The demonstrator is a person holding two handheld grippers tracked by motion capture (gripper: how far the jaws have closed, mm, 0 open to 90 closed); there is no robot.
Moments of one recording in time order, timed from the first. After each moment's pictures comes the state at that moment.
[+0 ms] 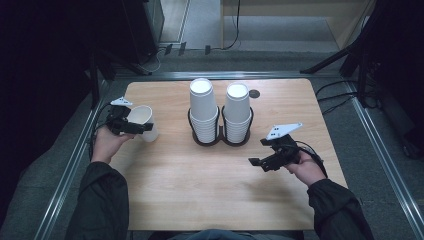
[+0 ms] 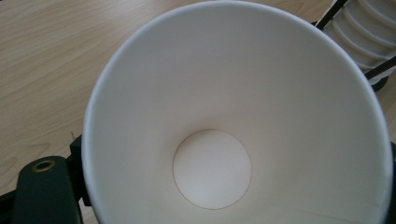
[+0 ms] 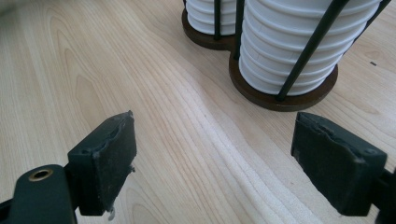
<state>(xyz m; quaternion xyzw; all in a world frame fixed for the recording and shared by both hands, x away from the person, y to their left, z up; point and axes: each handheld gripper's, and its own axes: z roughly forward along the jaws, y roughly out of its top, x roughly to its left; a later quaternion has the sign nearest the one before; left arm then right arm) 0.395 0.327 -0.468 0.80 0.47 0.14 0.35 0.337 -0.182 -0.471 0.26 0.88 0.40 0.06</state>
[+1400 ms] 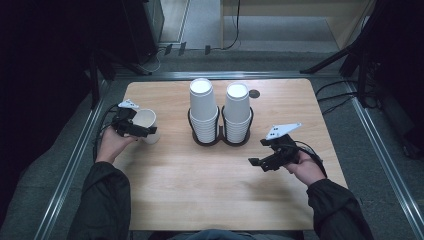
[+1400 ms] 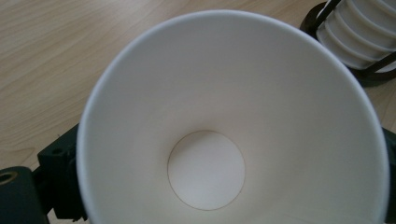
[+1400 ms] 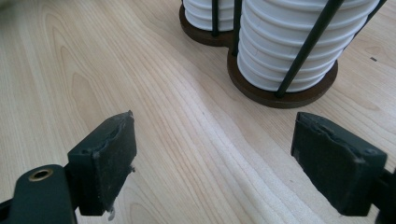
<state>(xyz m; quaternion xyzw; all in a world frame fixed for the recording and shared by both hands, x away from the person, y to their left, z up) 0.400 0.319 -0.480 0.81 0.45 0.14 0.33 0.338 -0.182 -0.473 0.26 0.88 0.39 0.06</state>
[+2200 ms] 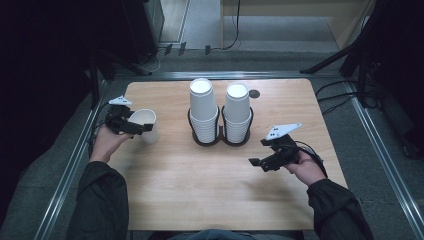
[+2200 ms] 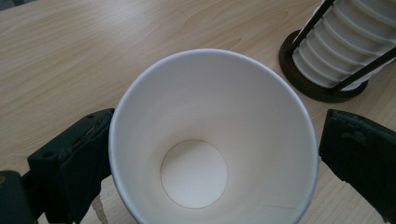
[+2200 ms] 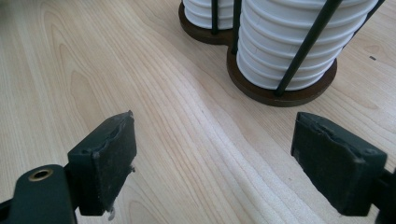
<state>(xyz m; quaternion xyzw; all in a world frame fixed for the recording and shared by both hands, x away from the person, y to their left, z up) 0.392 0.328 -0.459 0.80 0.45 0.14 0.36 0.338 -0.182 -0.473 0.26 0.88 0.39 0.06</state>
